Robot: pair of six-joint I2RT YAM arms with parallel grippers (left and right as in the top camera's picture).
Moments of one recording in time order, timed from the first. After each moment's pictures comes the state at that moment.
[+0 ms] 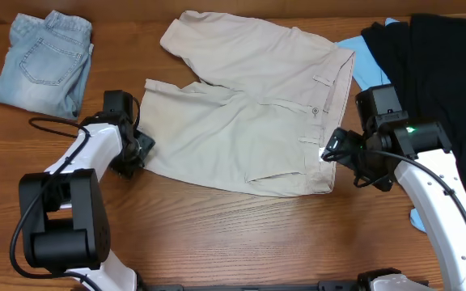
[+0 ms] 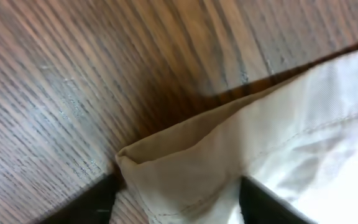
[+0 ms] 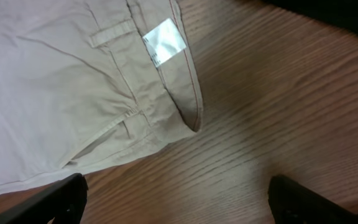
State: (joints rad) left arm 0.05 1.83 1.07 -0.67 -0.06 -0.99; right arm 0.18 1.37 1.24 -1.27 0.00 0.68
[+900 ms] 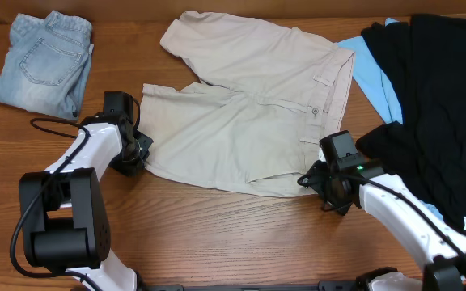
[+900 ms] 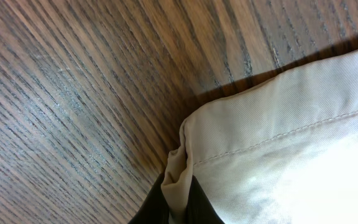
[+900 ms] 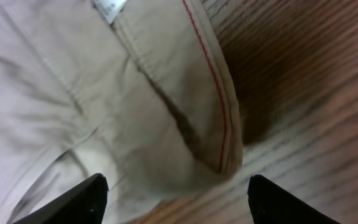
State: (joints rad) left arm 0.05 1.83 1.07 -0.68 -0.04 -0.98; right arm 0.30 1.42 0.73 -0.70 -0.04 0.98
